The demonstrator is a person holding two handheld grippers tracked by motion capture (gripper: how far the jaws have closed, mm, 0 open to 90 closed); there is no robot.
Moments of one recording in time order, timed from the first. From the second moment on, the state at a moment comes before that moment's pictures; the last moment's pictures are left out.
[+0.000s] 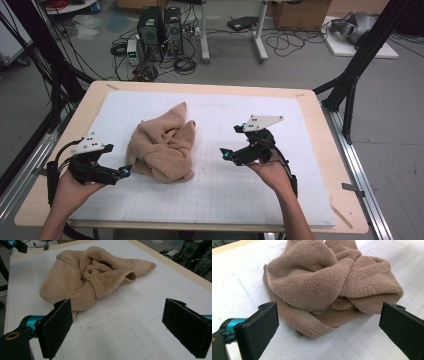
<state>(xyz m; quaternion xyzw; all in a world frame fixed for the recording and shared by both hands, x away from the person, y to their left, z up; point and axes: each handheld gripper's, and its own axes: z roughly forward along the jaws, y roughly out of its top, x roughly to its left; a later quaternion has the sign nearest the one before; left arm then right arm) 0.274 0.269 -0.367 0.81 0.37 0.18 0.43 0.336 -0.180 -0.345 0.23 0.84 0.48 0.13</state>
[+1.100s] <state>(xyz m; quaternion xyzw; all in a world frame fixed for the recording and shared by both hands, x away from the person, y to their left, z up) 0.330 0.252 -0.396 0.83 0.35 0.13 0.41 0.380 -0.061 -0.410 0.14 0.90 0.41 0.02</state>
